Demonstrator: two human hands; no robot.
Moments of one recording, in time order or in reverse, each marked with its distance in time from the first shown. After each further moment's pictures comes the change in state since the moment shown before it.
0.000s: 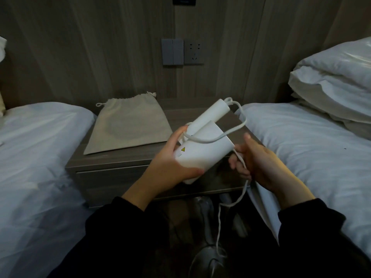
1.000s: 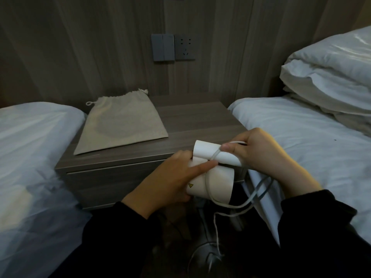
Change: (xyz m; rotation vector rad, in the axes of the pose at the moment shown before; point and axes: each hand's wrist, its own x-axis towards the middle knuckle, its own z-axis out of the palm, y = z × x) left_hand -0.002 -0.021 0.019 0.939 -0.244 0.532; right_hand -0.019 -0.032 0.001 -0.924 0.245 -0.262
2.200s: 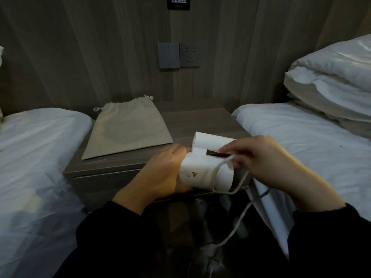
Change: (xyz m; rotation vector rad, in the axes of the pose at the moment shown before) left_hand -0.002 -0.009 -0.034 -0.209 0.052 -0.269; right_hand -0.017 -0.021 -0.015 -0.063 -0.066 -0.166
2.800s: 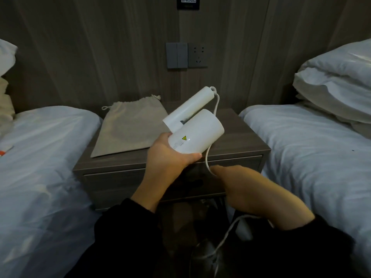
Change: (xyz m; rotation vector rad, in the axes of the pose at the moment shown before) left_hand 0.016 0.008 -0.004 -0.529 0.346 -0.734; right_hand -0.002 -0.027 0.047 -0.255 -0.406 0.017
